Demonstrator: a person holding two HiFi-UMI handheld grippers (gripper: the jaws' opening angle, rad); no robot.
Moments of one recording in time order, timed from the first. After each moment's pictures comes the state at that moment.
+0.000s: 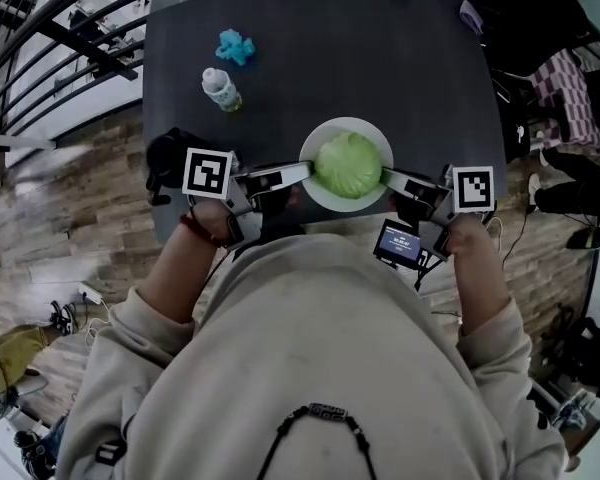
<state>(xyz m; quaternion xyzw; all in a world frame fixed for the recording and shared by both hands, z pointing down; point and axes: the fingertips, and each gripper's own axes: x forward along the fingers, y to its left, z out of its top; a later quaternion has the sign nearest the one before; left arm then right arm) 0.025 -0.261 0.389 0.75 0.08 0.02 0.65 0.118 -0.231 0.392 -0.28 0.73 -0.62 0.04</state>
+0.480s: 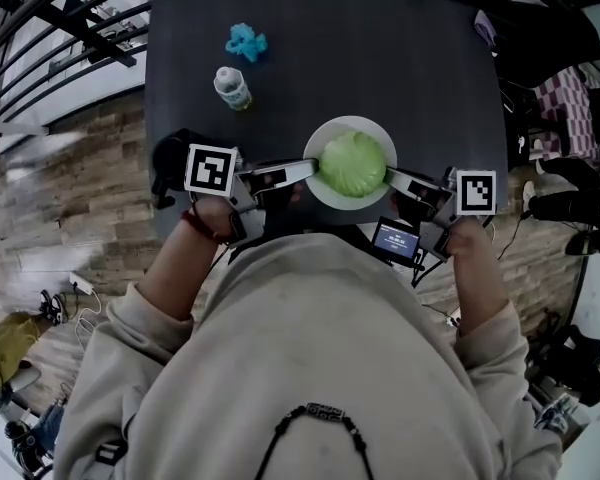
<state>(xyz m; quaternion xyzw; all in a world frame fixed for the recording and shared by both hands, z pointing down) 0.006 -0.298 0.402 0.75 0.06 0.00 0.66 0.101 -0.269 0.402 -0.28 0.72 -0.63 0.03</state>
